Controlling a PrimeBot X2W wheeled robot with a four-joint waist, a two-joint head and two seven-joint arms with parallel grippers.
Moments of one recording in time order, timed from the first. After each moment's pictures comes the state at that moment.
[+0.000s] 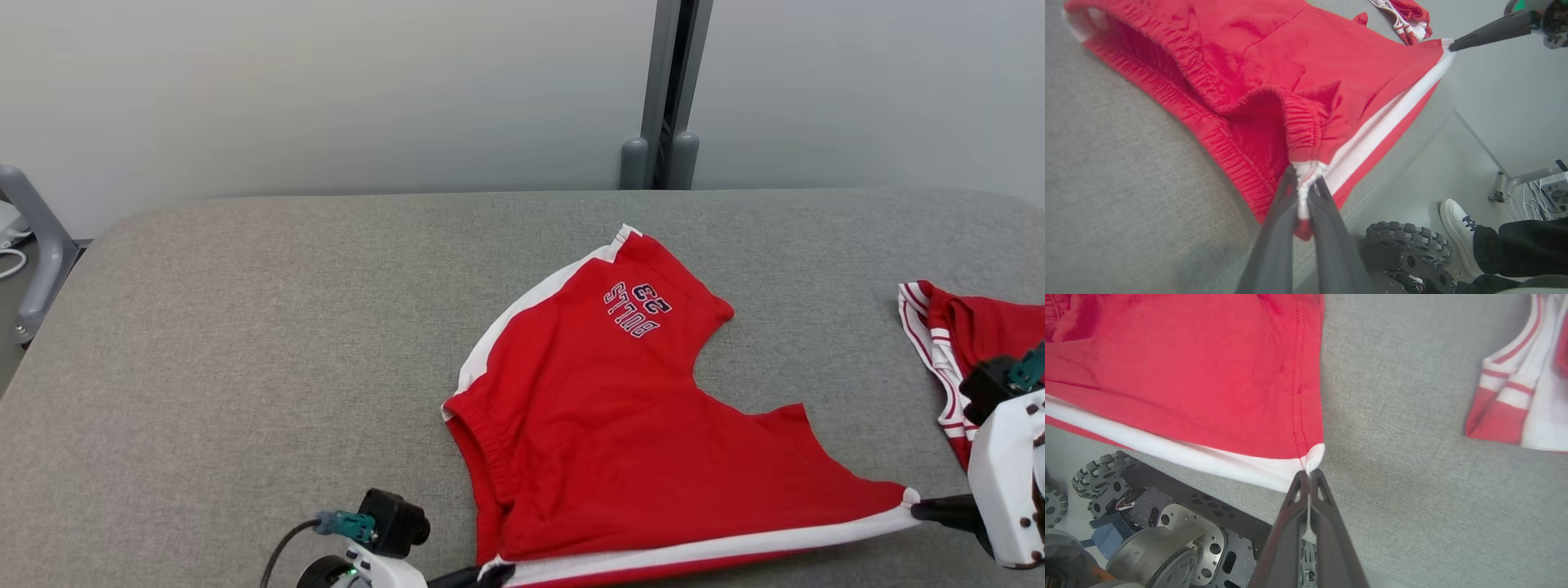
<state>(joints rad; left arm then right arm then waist) -0.36 0.42 -1.15 0.33 -1.11 -0.12 0.04 -0.62 -0.92 1.11 0.33 1.31 0.13 0.65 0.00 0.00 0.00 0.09</state>
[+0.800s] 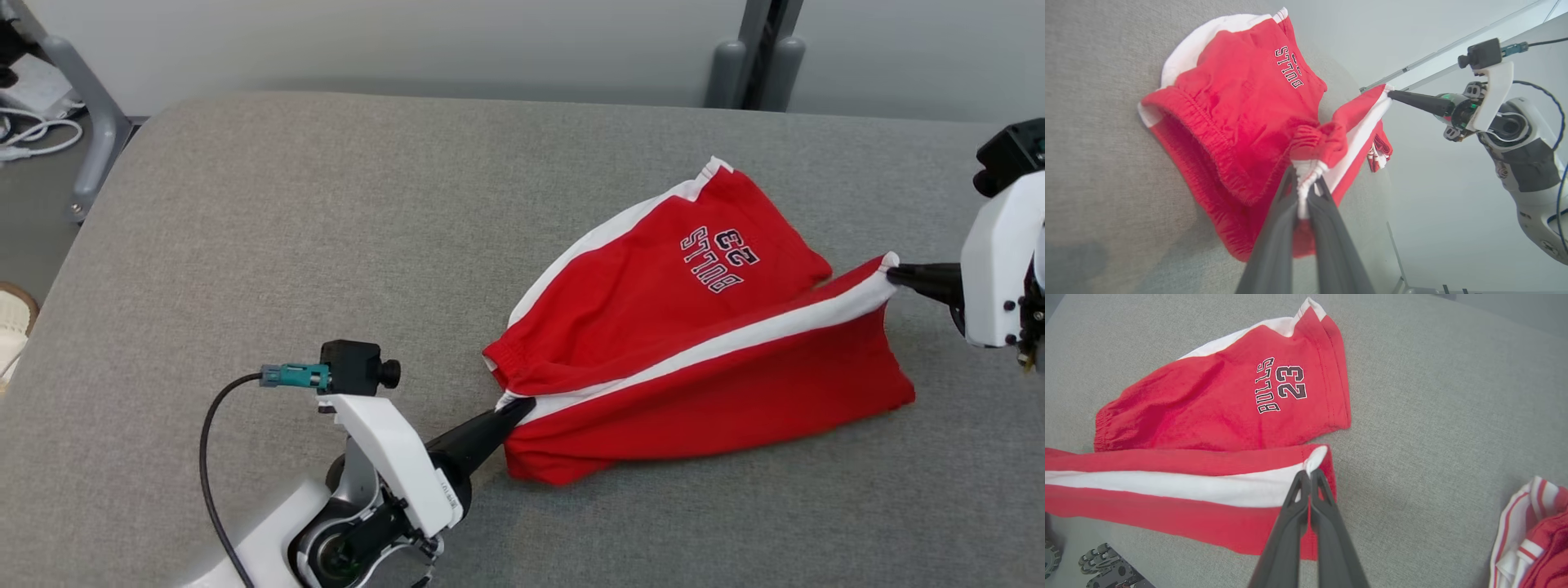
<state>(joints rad) -0.47 0.39 -0.90 0.19 -1.51 -0.09 0.18 -0.91 -0.76 0.89 0.43 1.20 0.13 0.69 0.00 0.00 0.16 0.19</state>
